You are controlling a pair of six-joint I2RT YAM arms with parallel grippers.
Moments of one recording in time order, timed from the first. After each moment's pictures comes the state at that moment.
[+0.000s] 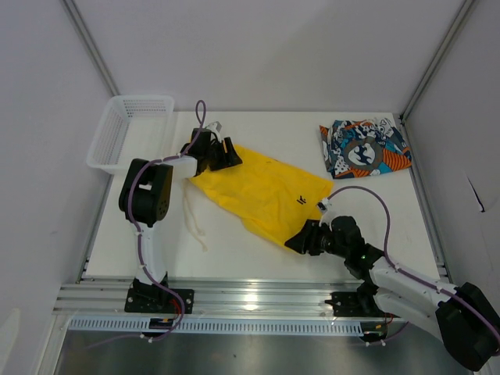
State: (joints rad) left arm -0.25 2.09 1.30 0.11 0.33 -0.44; right arm 0.64 0.89 0.18 0.22 -0.31 0.76
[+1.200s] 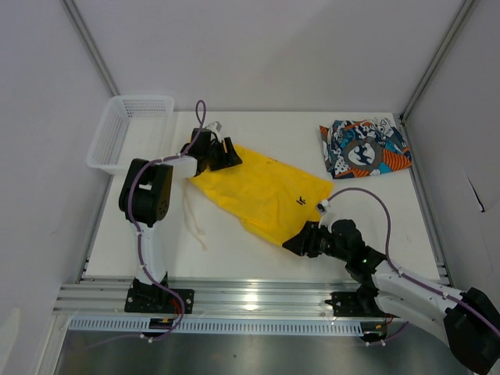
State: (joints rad) left arm -0.25 2.09 1.30 0.11 0.33 -0.44; right arm 0.70 0.83 0.17 0.24 -0.29 0.81
